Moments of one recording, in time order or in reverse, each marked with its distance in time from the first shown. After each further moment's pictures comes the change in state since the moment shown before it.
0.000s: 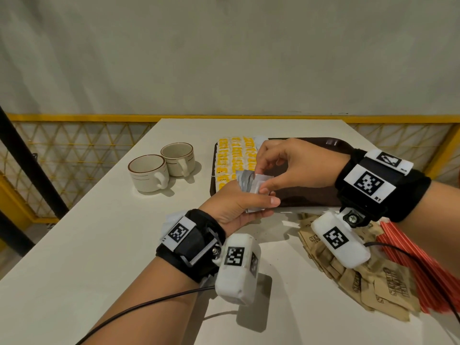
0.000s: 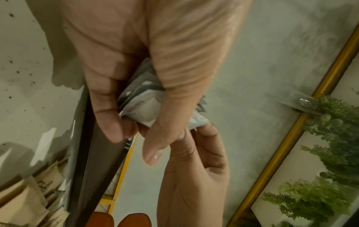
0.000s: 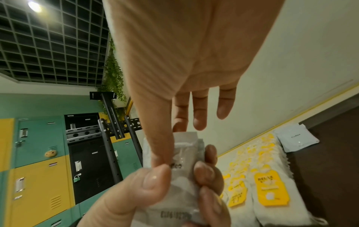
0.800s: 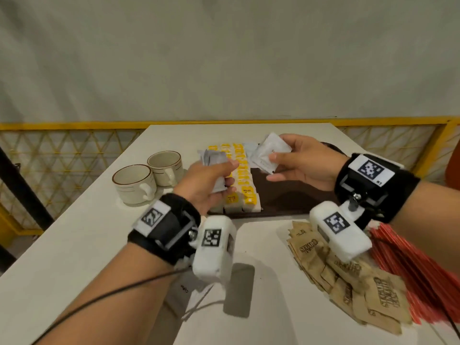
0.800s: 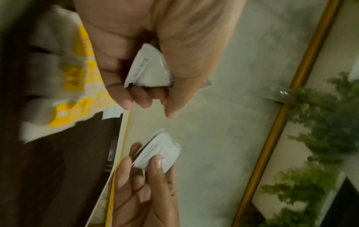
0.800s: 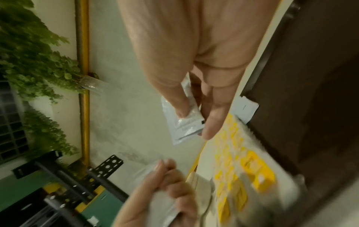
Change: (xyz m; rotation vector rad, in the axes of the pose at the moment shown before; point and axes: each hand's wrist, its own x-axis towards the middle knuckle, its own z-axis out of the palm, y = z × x) left_hand 0.023 0.042 -0.016 0.070 0.352 0.088; right_hand 0.002 0.040 -0.010 0.926 0.277 0.371
